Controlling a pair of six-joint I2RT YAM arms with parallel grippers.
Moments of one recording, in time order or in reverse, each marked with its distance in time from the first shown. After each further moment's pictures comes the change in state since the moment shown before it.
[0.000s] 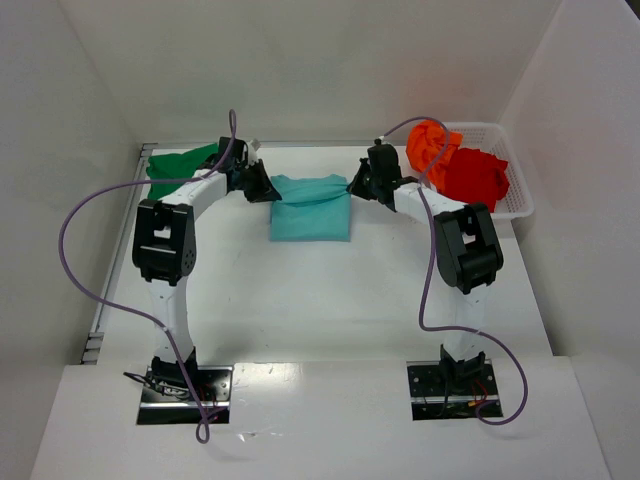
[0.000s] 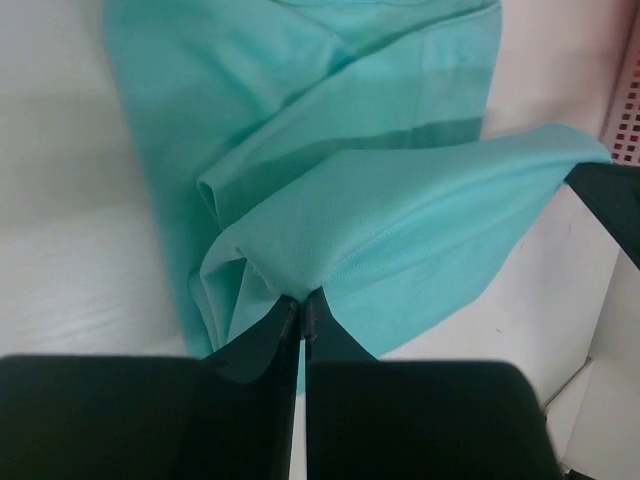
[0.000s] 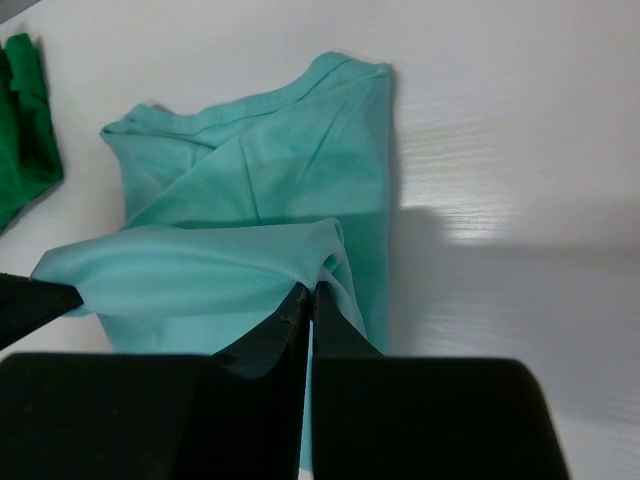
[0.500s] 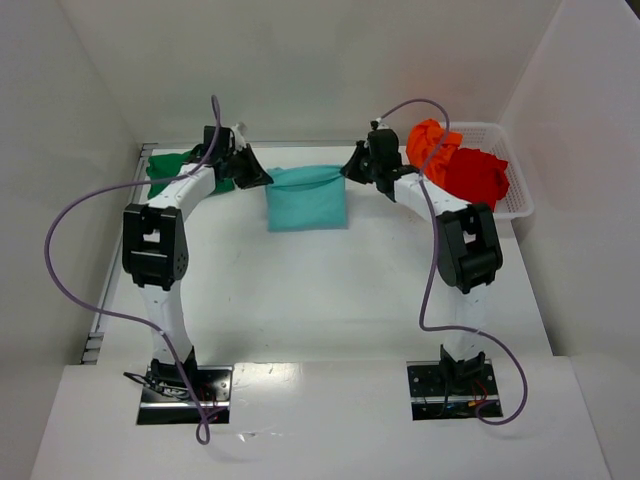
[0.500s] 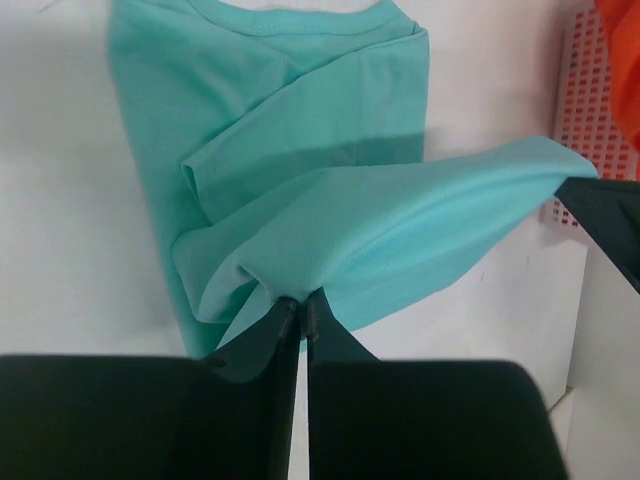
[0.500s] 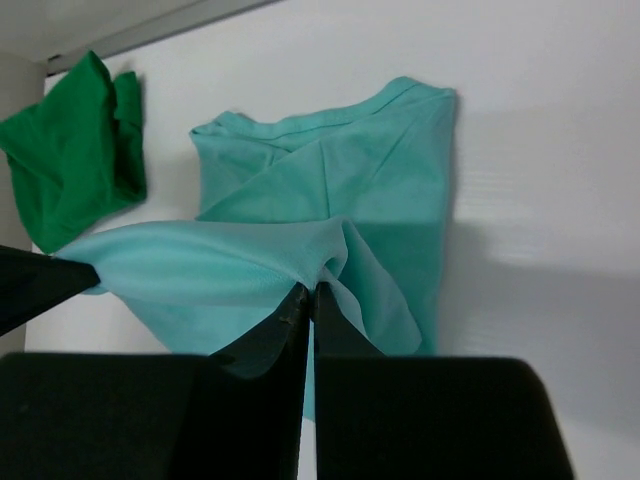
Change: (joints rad) left arm 0.040 -0.100 -0.013 0.028 -0.007 -0.016; right arm 0.002 -0.008 0.101 0.001 -0.066 -0.032
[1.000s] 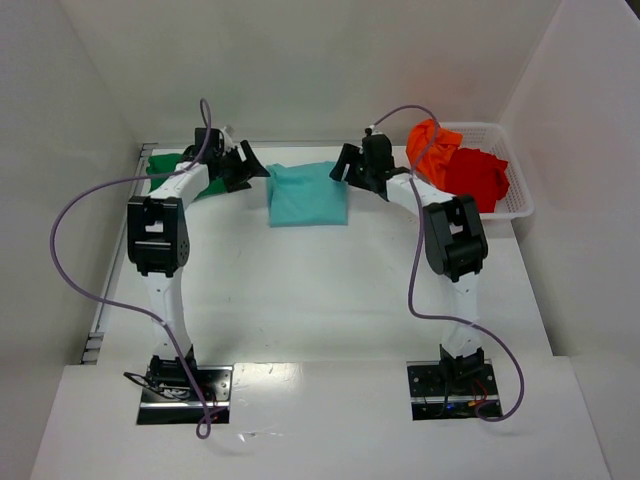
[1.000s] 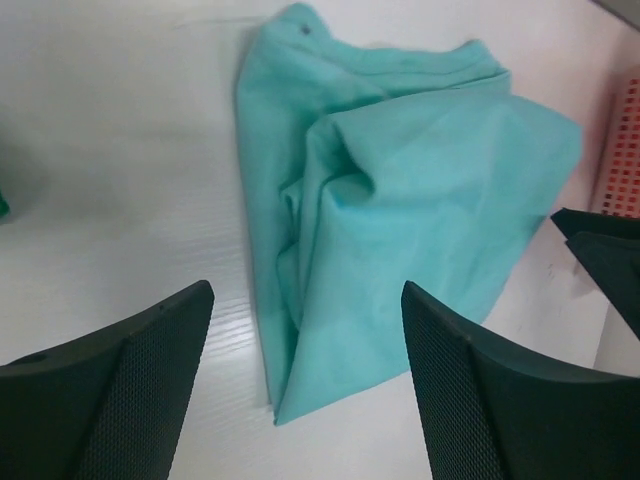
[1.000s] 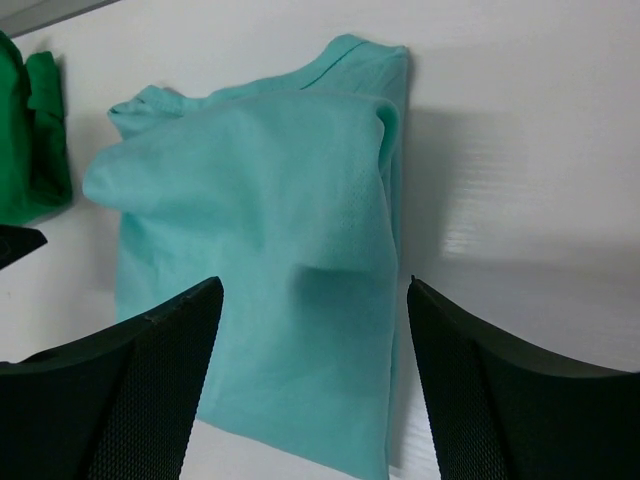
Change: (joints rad) left arm 0.076 0.170 0.119 0.011 -0.001 0.002; right arm -0.002 0.158 0.095 0.002 0.004 -0.041
